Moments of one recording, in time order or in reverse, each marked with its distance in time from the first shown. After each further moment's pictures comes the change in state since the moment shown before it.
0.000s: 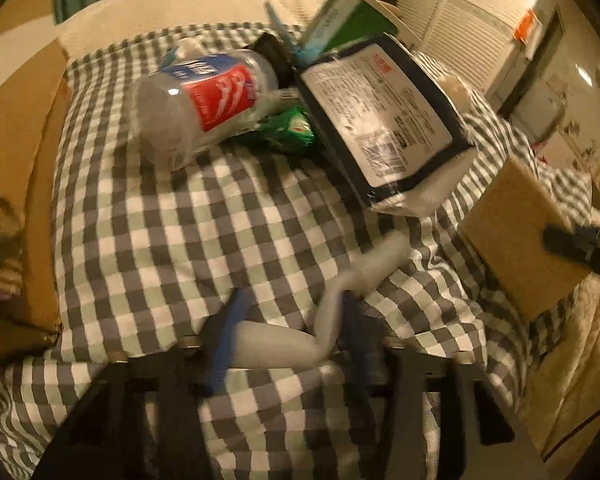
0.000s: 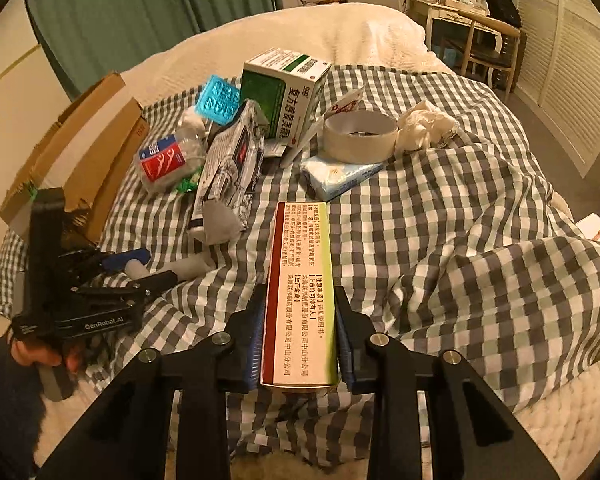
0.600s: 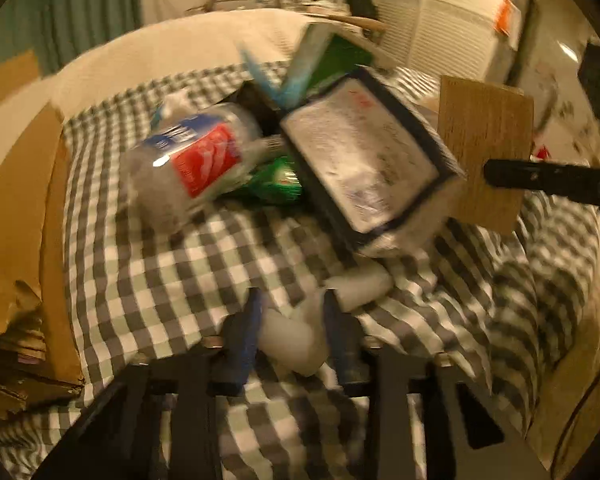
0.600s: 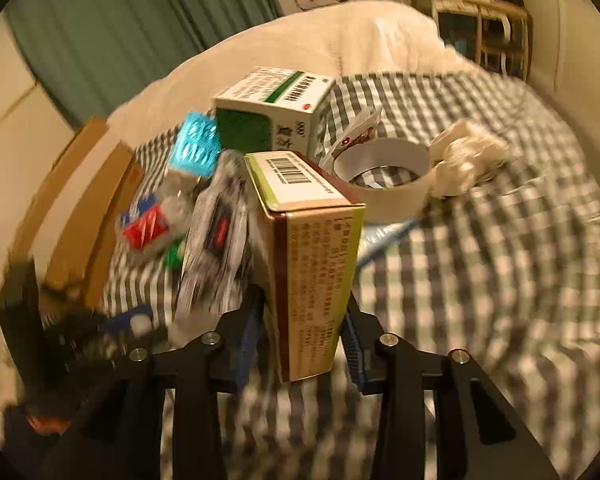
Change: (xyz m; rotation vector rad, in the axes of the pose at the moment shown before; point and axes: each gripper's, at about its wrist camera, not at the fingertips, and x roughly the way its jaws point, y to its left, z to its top) left arm 0.003 -0.035 0.030 0.157 -0.110 0.064; right arm 0.044 -0.020 0.049 0.047 -0.053 0.096
